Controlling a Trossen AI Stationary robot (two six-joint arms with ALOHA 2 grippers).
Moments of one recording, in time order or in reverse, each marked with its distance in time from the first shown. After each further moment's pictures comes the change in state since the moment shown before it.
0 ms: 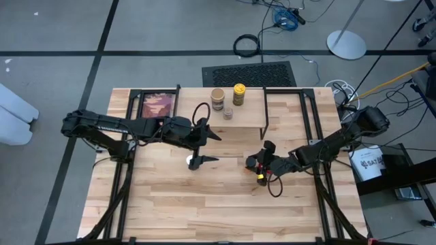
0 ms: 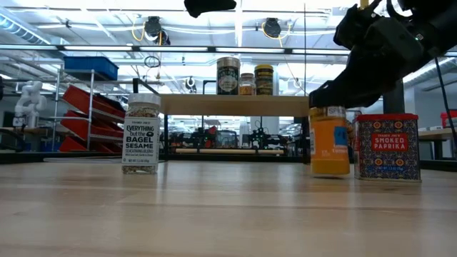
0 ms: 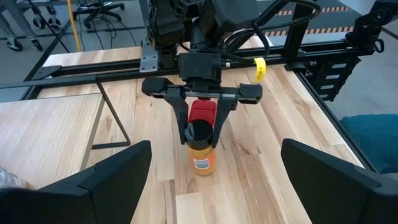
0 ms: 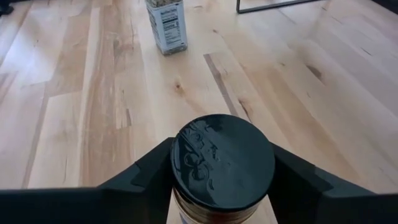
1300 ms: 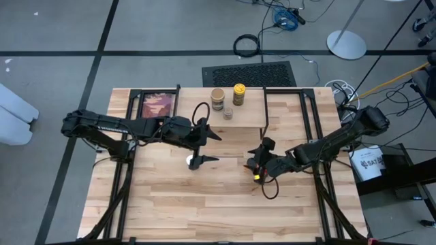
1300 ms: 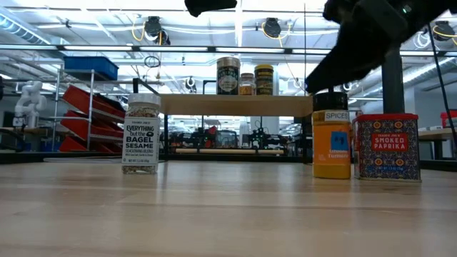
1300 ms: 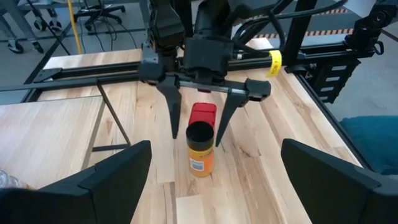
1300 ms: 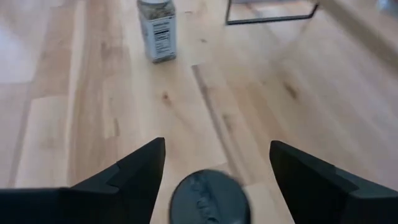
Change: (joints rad) left arm 0.000 0.000 0.000 0.012 -0.004 0.000; right arm 0.000 0.000 0.203 -0.304 0.056 -0.049
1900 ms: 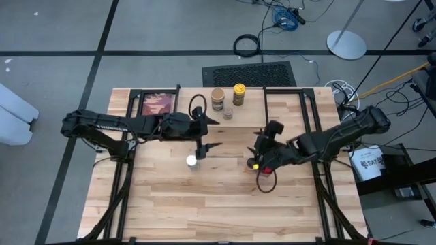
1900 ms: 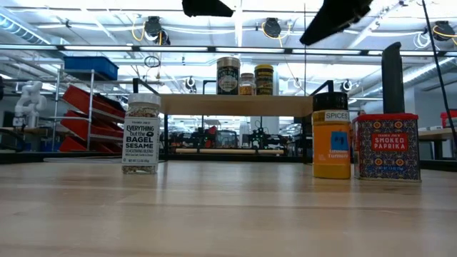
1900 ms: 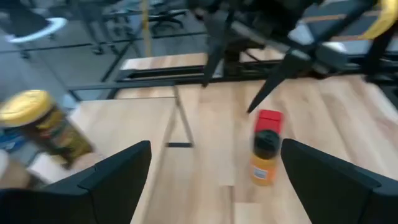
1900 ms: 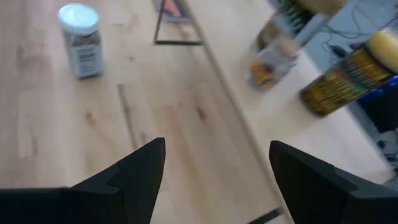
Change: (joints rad) left arm 0.031 -0.001 0.025 0.001 -0.244 0.020; right arm -0.049 -0.021 0.379 -0.560 0.187 -0.081
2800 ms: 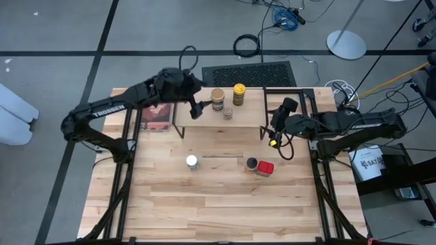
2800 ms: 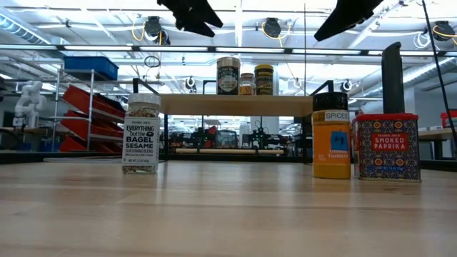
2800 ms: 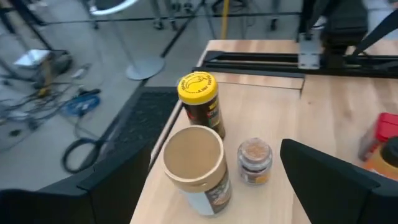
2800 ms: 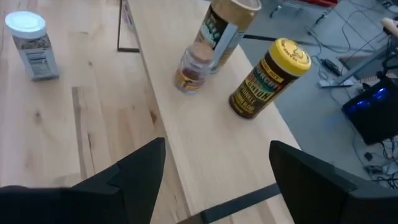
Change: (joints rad) left arm 0.435 0.001 0.180 -0.229 0.199 0.122; right arm -0.262 -0.301 -0.082 0.014 -0.176 -0.322
